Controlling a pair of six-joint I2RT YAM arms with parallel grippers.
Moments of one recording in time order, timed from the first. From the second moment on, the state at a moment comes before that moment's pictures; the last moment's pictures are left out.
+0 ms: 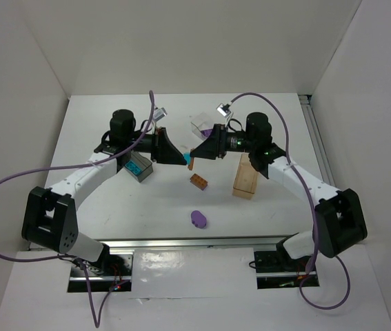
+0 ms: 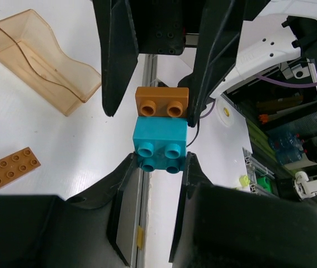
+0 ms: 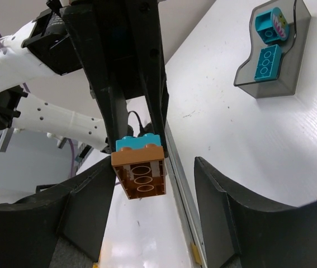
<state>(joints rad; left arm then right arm) -0.29 1.47 1.03 0.17 1.26 -0.48 0.43 1.40 0.98 0.28 -0.94 0.73</state>
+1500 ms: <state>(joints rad) -0.13 1.56 1.13 -0.61 -0.06 -0.59 0.35 1.19 0.95 -0.42 0.26 0.63</state>
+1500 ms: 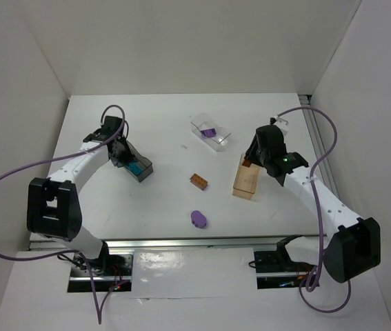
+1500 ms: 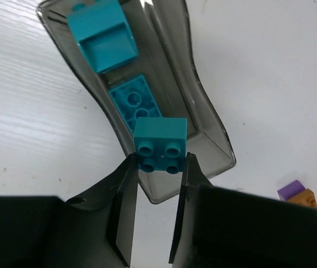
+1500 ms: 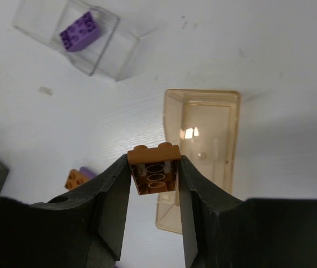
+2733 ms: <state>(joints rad) -0.19 1.41 1.30 -0.67 -0.09 -0.58 0.73 1.47 1.08 -0.41 0.23 0.35</state>
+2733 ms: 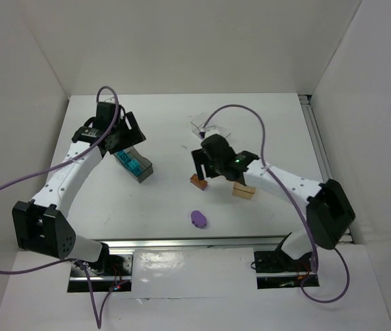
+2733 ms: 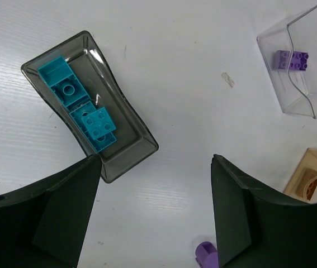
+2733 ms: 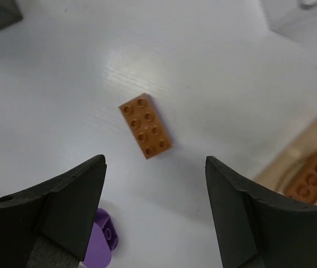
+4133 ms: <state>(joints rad) -0.20 1.39 1.28 -0.65 0.05 -0.50 0.86 1.84 1.25 -0.42 0.25 0.20</state>
